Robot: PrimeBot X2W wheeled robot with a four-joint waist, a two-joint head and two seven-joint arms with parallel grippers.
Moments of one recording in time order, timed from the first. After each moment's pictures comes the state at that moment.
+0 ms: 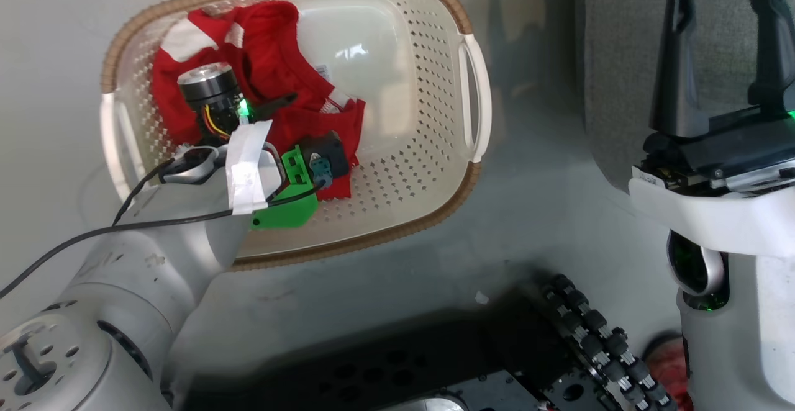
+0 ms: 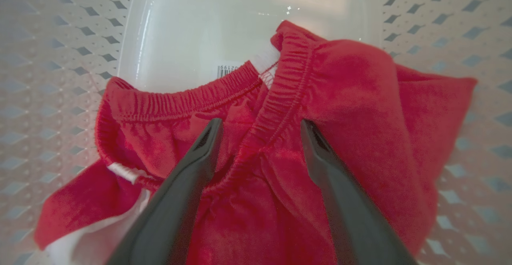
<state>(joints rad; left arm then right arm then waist) -1.14 0.12 -1.27 1.24 0.00 -0.13 -0.19 -0.40 -0.05 0.03 -0.29 0.09 0.13 -0.26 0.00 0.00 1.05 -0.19</state>
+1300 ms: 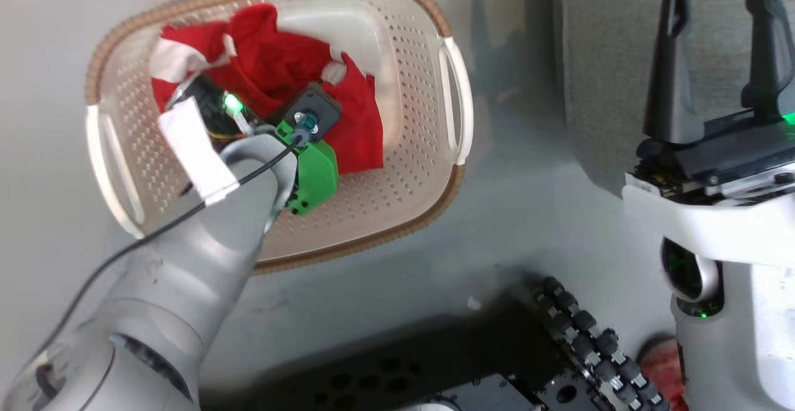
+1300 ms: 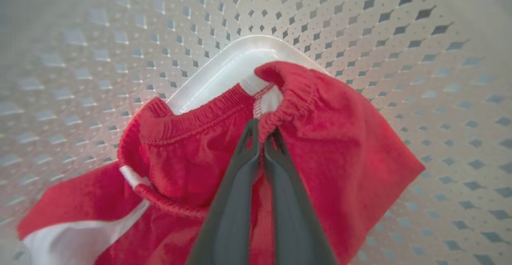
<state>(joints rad) -1.09 0.06 -1.00 1.22 -0.30 -0.05 -0.25 -0.39 -0.05 0.06 -0.32 0.11 0.13 -0.26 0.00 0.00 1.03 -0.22</state>
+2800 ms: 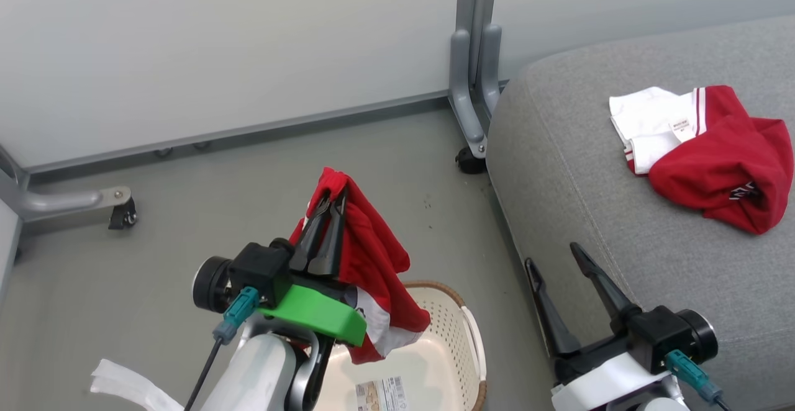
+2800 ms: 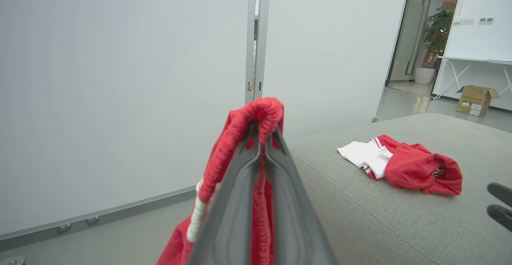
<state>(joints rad) -0.28 0.07 -0.46 0.23 -0.35 0.01 -0.26 0.04 -0.10 0.23 0.04 0.12 0.13 -0.26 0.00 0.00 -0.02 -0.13</state>
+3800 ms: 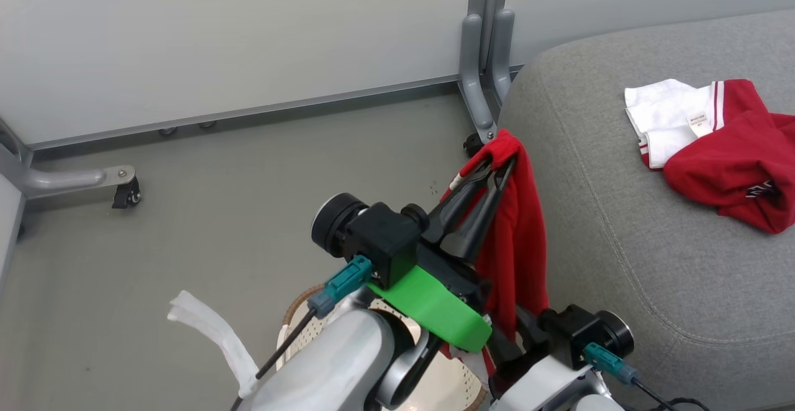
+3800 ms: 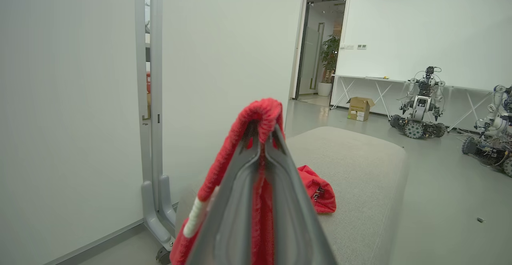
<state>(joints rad) -0.47 0.05 -0.80 -0.02 -0.52 0.08 -0.12 -0.09 -0.08 0.44 0.23 0.19 0.13 -0.26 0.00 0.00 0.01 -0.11</state>
